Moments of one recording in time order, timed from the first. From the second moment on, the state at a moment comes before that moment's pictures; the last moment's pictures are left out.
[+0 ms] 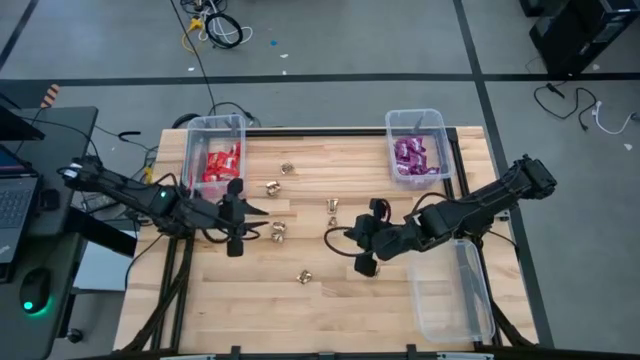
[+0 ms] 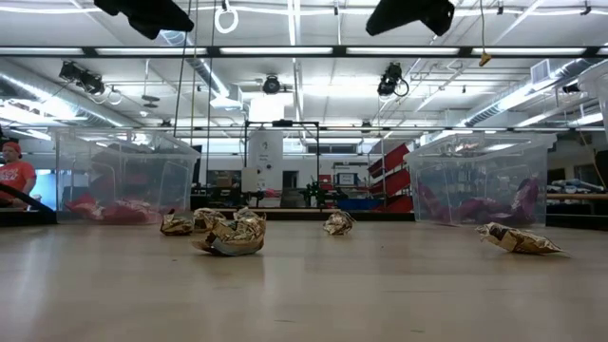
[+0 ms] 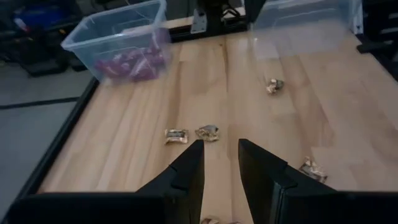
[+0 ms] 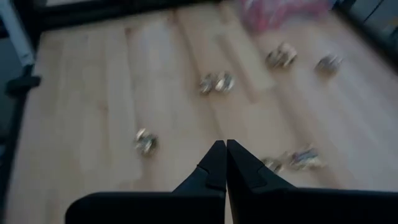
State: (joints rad) left arm -0.37 0.86 0.77 -0.40 -0.47 -0.05; right arm 0.39 1.47 1.20 -0.52 0.48 0.50
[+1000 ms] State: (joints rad) left arm -0.53 0.85 0.54 -0.10 -0.64 -0.11; right arm 0.38 1.64 1.20 -0.77 0.13 0.49
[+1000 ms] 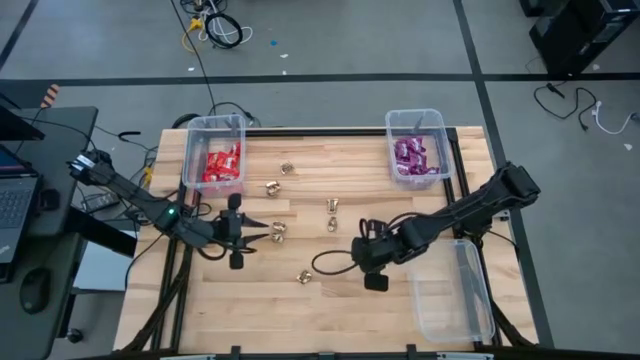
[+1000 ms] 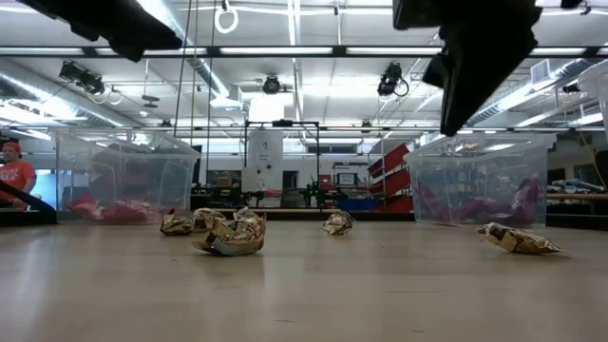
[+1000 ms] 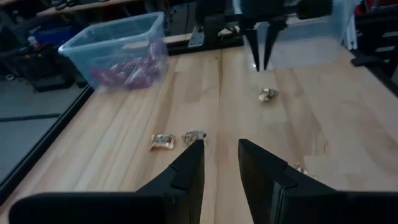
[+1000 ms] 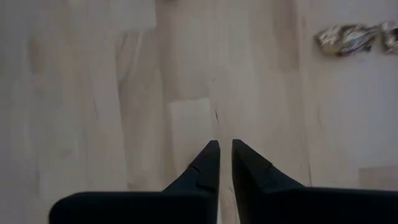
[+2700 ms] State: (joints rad) left arm -0.53 0.84 0.49 -0.21 -0.77 -0.25; right arm 0.42 1.88 1.19 -0.83 0.01 0.58
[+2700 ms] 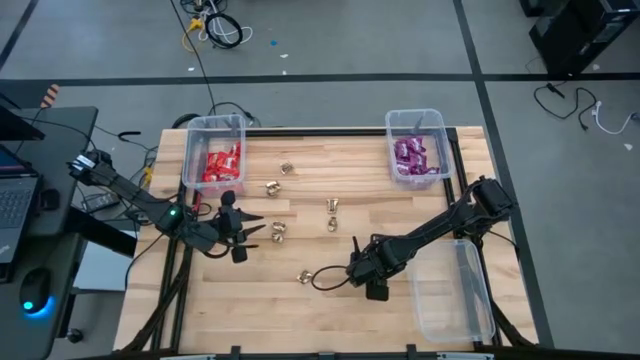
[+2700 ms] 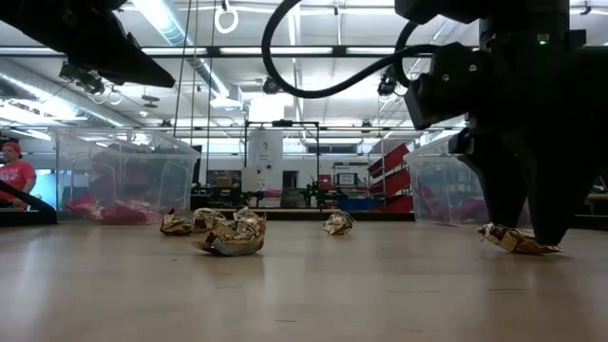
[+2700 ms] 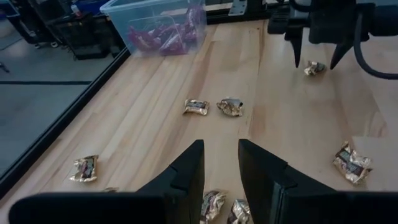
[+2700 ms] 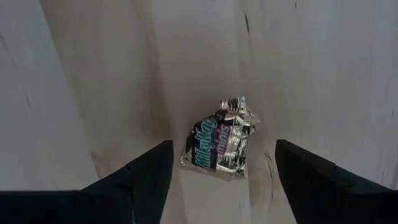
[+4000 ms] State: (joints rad) left arm -0.53 0.84 0.49 -0.24 -0.78 -0.29; right arm 0.40 1.88 1.19 -0.78 0.08 0.58
